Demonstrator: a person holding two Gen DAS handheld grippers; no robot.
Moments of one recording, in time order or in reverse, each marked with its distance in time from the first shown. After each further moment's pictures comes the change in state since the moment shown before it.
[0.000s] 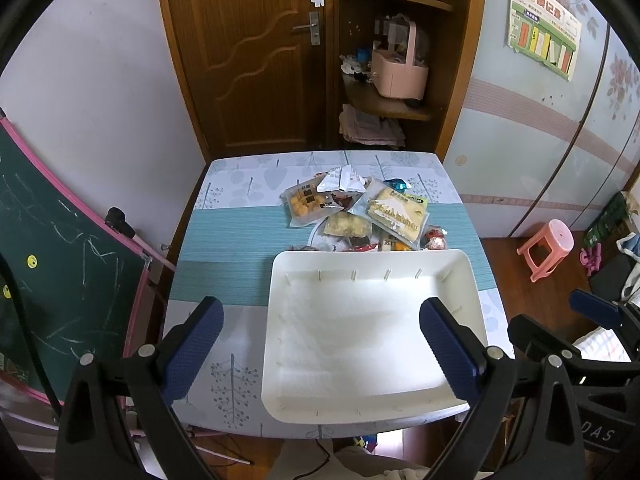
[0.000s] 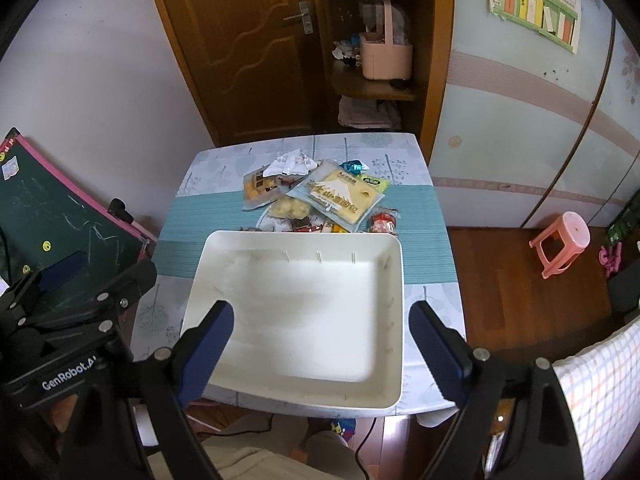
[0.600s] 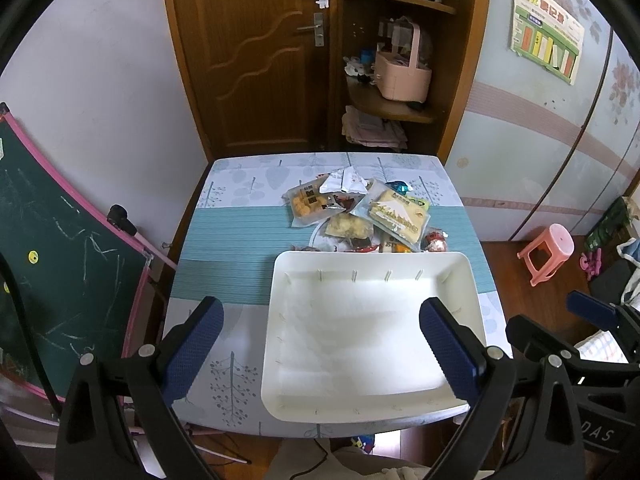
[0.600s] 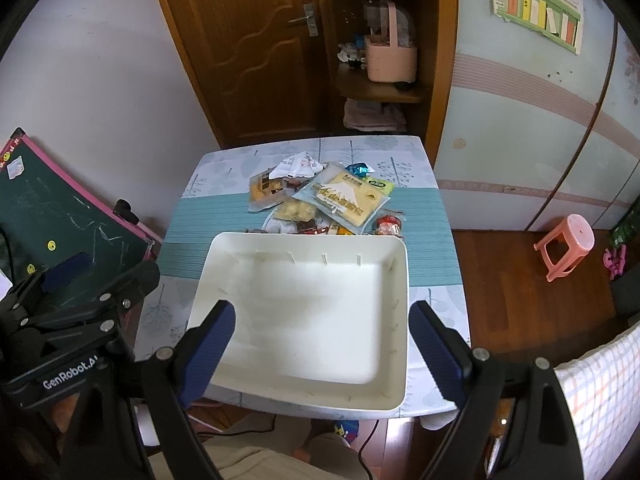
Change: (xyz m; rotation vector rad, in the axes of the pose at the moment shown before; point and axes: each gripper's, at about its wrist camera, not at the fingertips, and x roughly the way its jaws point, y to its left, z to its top) left arm -0.001 -0.004 0.000 -0.005 -0.005 0.010; right arm -0.001 0.000 0.001 -0.008 -0.009 0.024
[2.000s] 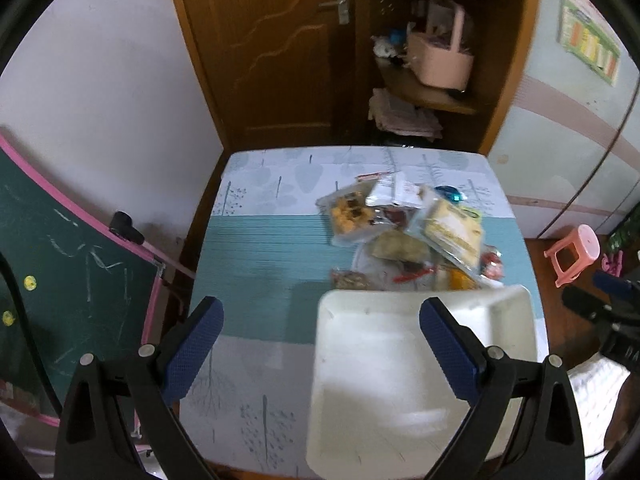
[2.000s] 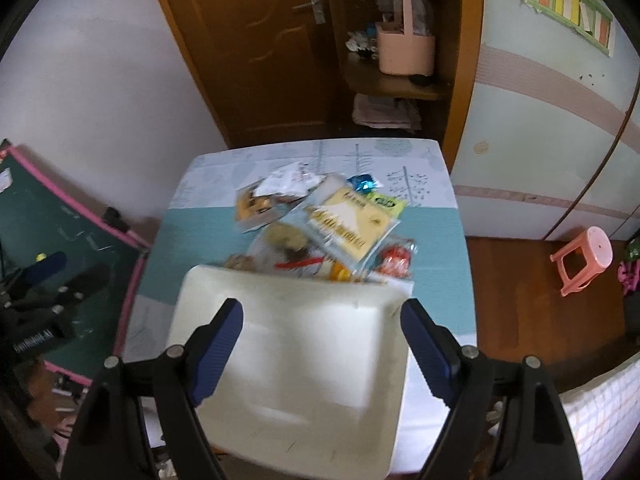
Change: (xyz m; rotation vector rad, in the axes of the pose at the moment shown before) left arm 0.098 0.071 0.067 -0.027 0.098 0.042; right arm 0.088 -0.029 0.069 -0.021 0.047 0.042
